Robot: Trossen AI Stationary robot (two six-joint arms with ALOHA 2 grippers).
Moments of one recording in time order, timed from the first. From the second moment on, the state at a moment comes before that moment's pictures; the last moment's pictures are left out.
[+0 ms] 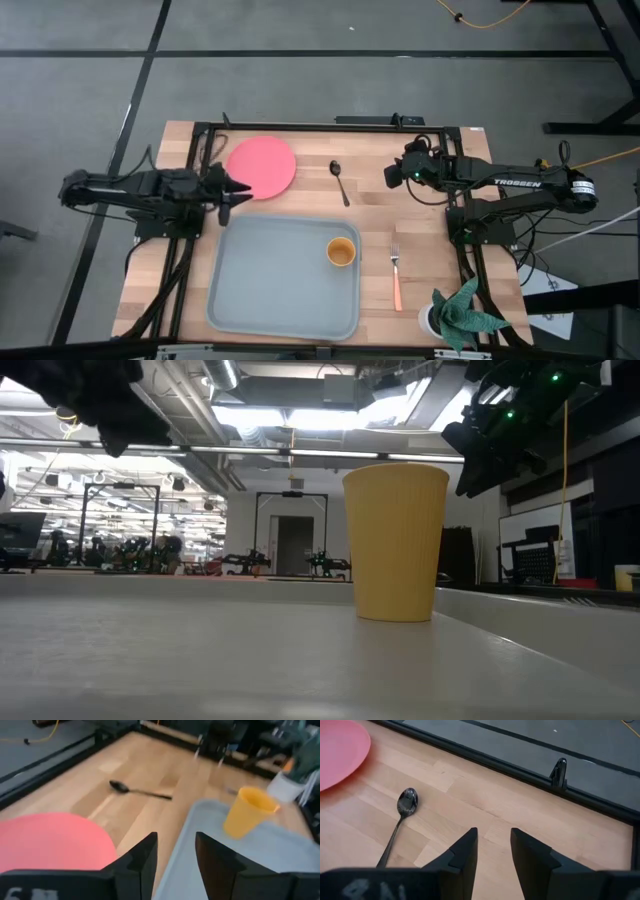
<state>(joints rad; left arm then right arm) -0.05 0.43 0.46 -0.40 -0.27 -0.36 -0.21 1.04 0.76 -0.62 0.63 0.67</state>
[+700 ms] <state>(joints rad) 0.08 0.79 0.50 -0.19 -0.26 -0.30 -0.21 1.04 0.76 -0.62 0.63 0.67</state>
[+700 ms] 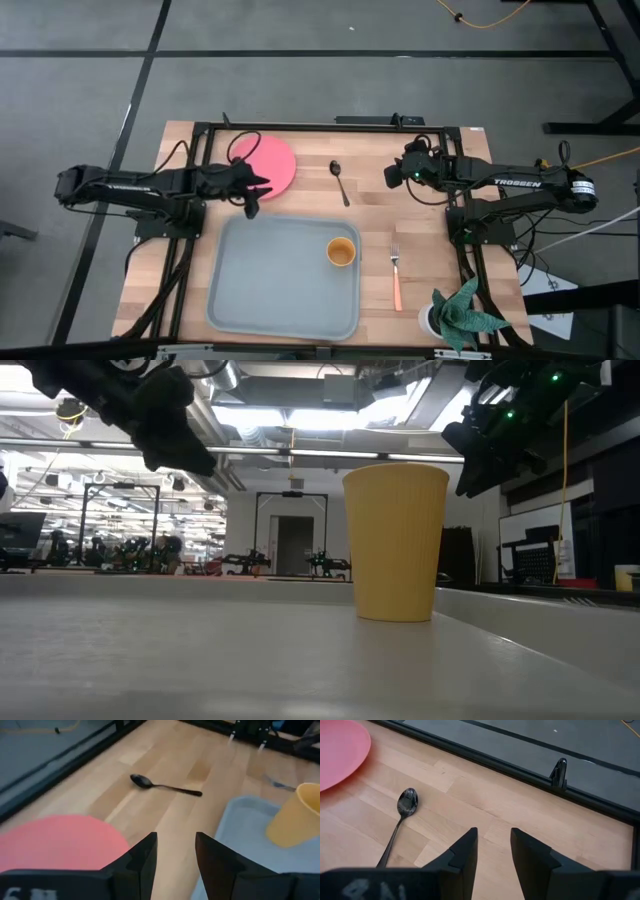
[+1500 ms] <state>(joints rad) 0.22 1.47 0.94 -0.36 -0.42 -0.41 -0.21 1.04 0.76 -0.62 0.63 0.64</state>
